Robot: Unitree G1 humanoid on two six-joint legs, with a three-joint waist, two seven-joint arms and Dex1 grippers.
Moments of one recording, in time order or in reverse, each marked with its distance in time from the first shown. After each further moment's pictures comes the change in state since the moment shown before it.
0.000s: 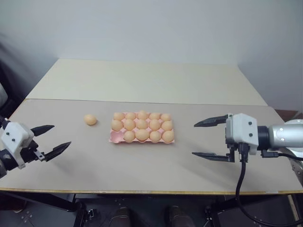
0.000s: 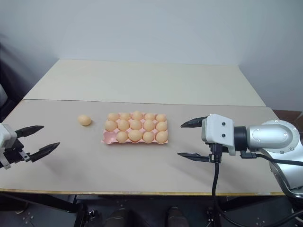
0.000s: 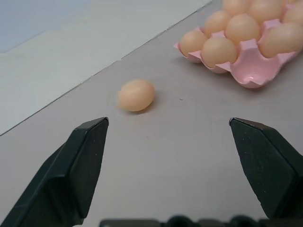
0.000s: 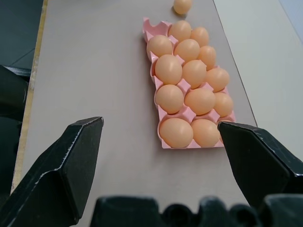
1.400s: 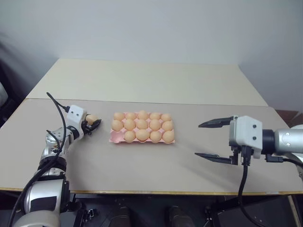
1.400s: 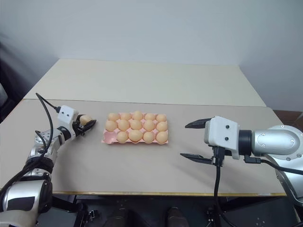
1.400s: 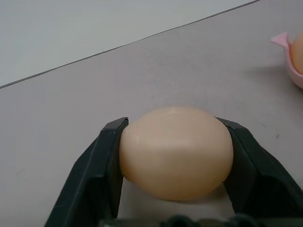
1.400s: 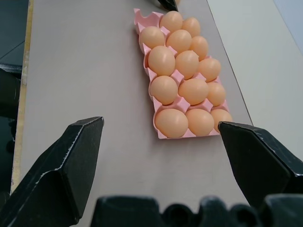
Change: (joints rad) left arm -0.755 -0.263 -0.412 0.991 0.306 -0.297 0.301; right arm 0.093 -0.018 -0.084 -0.079 0.010 0.048 -0.052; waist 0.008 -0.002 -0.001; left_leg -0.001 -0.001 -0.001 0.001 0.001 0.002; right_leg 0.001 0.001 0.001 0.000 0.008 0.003
